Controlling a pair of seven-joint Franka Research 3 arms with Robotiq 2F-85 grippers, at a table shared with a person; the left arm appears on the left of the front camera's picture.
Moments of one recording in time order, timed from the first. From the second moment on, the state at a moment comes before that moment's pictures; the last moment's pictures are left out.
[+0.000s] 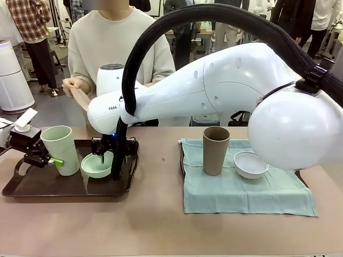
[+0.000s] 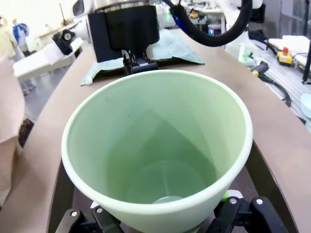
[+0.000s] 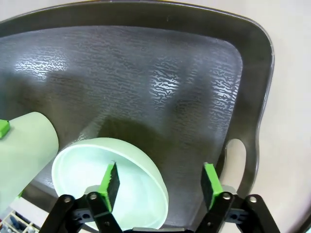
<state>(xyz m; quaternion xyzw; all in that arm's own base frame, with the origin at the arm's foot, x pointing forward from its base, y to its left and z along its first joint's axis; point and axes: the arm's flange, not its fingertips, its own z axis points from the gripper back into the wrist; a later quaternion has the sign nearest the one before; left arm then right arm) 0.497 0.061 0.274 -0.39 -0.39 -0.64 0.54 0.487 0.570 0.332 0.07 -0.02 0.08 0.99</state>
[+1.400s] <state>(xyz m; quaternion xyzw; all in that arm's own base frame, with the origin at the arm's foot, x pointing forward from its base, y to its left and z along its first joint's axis) 0.498 0.076 0.357 -0.33 -0.42 -0.65 0.54 0.475 0.564 0.427 0.09 -0.06 0.09 0.99</state>
